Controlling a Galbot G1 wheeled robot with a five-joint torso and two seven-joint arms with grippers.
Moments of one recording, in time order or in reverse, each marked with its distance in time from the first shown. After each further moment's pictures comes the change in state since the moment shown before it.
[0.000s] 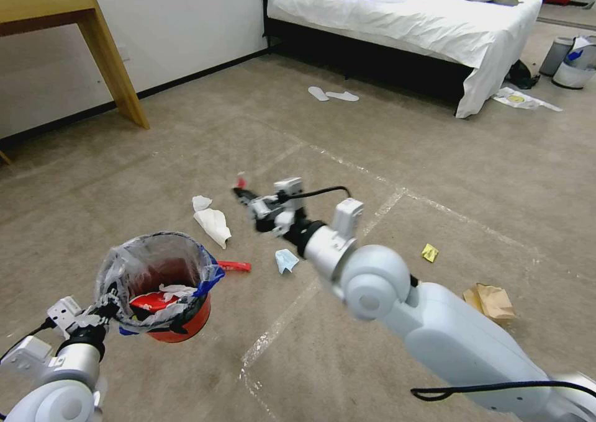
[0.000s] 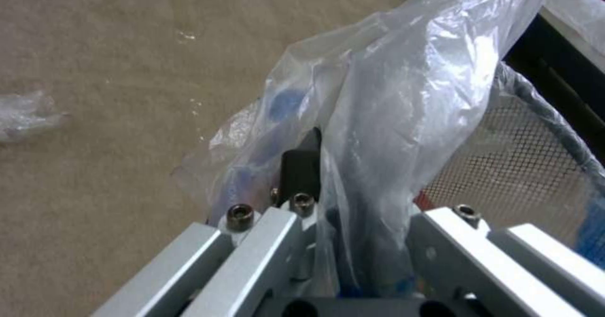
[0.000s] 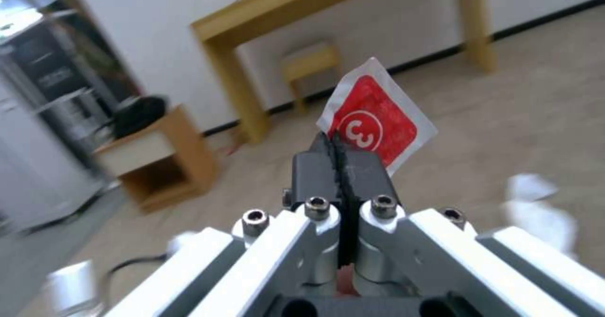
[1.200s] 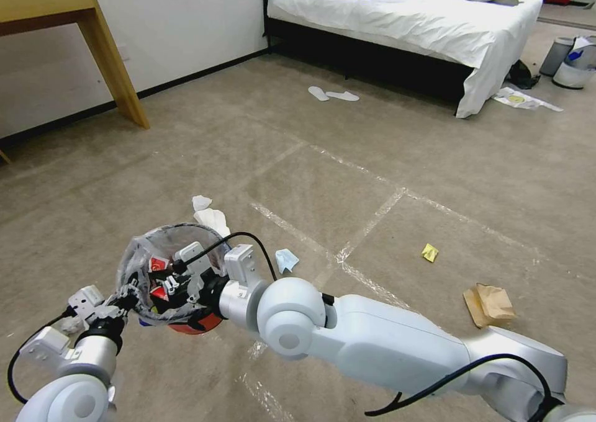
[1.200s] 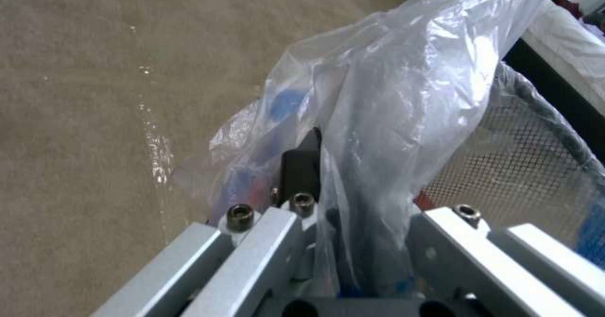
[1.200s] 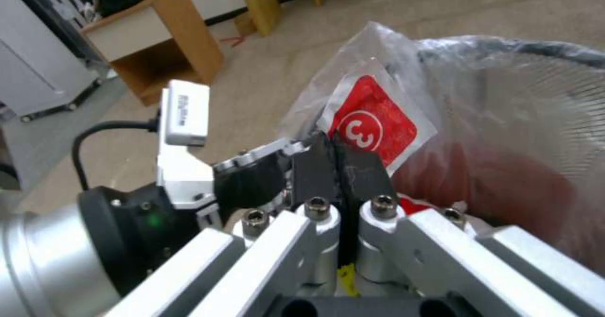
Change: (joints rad) left arm -0.002 -0.029 0.054 -0.062 0.018 0.022 0.017; right arm 0.127 0.142 -0.257 -0.154 0.058 -0.092 0.097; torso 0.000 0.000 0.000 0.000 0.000
